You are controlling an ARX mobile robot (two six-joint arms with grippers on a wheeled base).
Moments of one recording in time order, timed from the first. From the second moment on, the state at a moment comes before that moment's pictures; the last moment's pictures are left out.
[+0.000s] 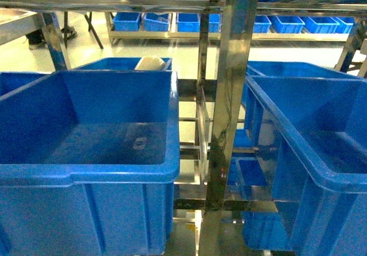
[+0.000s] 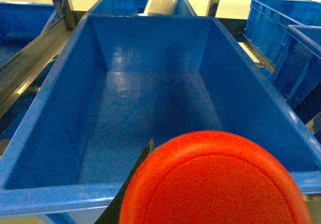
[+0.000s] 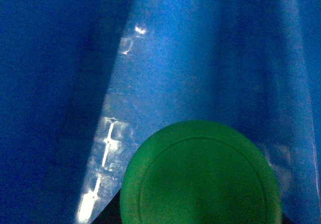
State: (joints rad) left arm -0.19 0.86 0.41 0.09 -0.15 -0.12; right arm -0.17 1.94 1.07 0.00 -0.19 -0.20
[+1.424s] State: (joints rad) left arm -0.19 0.86 0.41 0.09 -0.15 -0.12; right arm -0.27 1.21 0.13 0.55 -0.17 -0.19
